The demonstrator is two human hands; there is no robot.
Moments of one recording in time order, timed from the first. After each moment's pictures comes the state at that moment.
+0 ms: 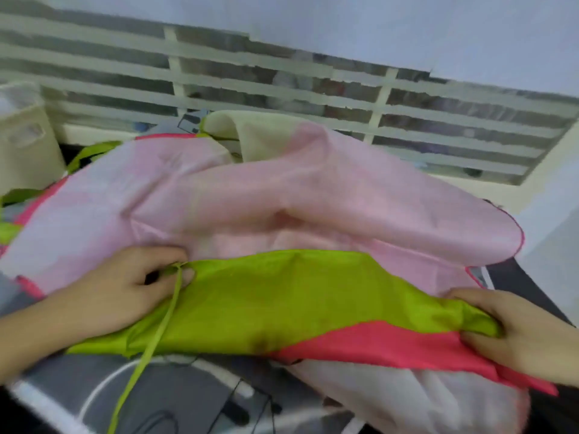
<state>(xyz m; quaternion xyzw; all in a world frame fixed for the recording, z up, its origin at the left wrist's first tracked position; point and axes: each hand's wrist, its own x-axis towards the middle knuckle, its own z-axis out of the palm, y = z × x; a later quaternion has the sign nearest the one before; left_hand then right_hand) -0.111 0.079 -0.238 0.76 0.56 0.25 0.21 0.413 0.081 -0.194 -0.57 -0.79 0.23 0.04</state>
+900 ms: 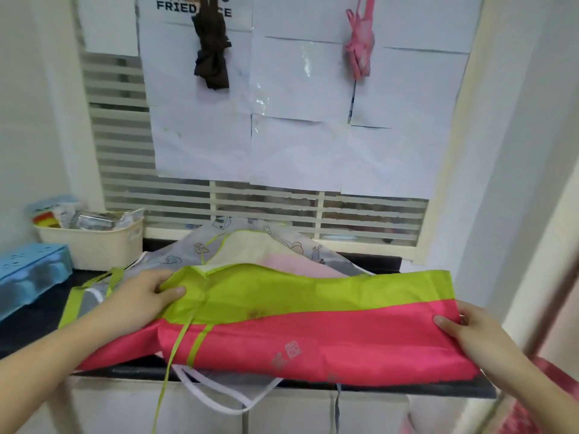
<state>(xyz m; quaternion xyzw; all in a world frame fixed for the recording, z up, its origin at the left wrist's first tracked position) -0.101 -0.077 -0.121 0.69 0.62 0.33 0.16 0.458 -0.084 -0.130 -0.65 -0.58 0.23 0.44</state>
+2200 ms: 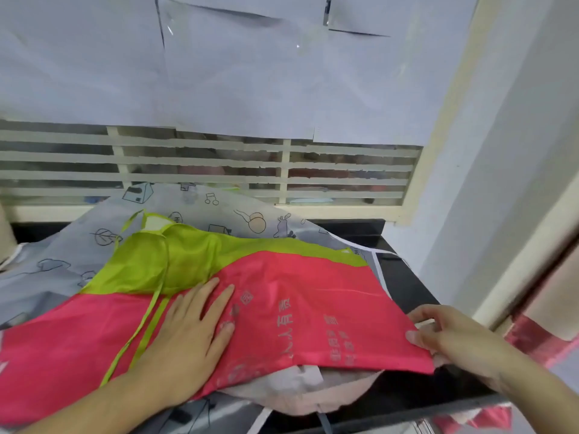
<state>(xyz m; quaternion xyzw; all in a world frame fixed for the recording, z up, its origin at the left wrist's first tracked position) 0.030 0.051 -0.247 0.81 0.56 0.13 0.01 0.461 -0.002 -0.176 -0.71 -0.50 0.43 0.25</state>
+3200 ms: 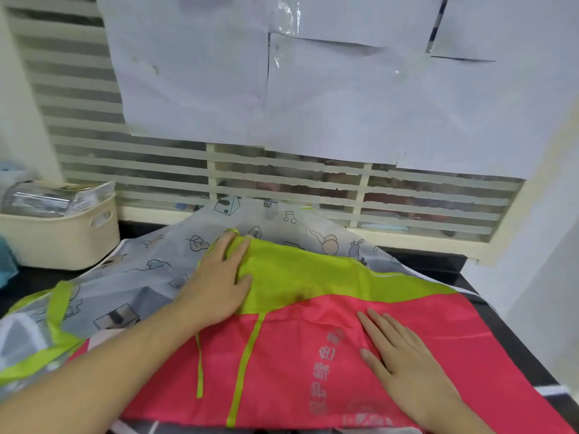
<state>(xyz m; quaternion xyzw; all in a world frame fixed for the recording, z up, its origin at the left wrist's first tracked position) -0.053 0.131 -0.193 0.72 0.64 0.24 0.06 0.309 0.072 -0.240 -0.60 -0.79 0.03 0.04</state>
